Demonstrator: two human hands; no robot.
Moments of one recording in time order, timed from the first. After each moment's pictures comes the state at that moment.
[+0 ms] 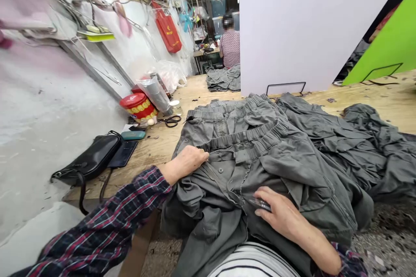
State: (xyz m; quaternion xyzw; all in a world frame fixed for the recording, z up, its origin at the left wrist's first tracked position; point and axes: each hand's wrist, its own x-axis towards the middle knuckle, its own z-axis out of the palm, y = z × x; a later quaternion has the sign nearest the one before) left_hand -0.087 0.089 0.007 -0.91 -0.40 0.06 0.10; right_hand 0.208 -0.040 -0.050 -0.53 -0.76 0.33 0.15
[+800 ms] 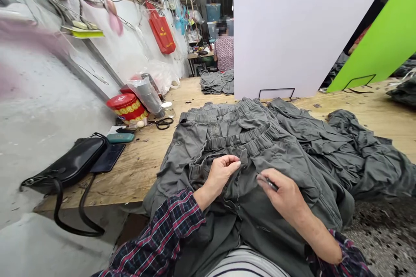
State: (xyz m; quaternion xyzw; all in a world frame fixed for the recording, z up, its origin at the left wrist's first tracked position) left_hand 0.040 0.044 -0.025 -0.51 -0.48 -0.44 -0.57; right_hand 0.219 -0.019 -0.018 -0.54 -0.75 0.18 0.34
